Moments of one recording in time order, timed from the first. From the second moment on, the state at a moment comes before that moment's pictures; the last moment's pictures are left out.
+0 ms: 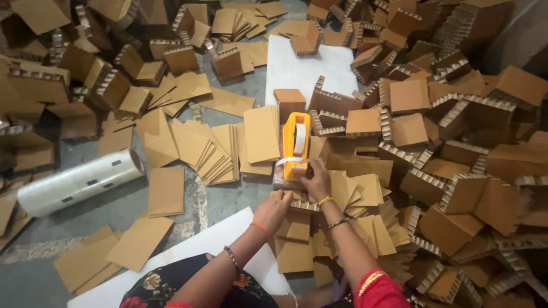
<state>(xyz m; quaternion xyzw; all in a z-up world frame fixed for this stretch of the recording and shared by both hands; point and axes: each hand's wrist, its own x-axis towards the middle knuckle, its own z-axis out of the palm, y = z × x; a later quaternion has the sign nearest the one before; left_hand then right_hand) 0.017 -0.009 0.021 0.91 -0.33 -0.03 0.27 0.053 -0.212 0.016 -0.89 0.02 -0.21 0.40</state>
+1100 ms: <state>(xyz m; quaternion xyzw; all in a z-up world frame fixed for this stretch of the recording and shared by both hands) 0.039 0.015 0.024 0.92 -0.32 0.03 0.21 -0.023 -0.192 -0.035 -0.94 0.11 -0.19 0.24</state>
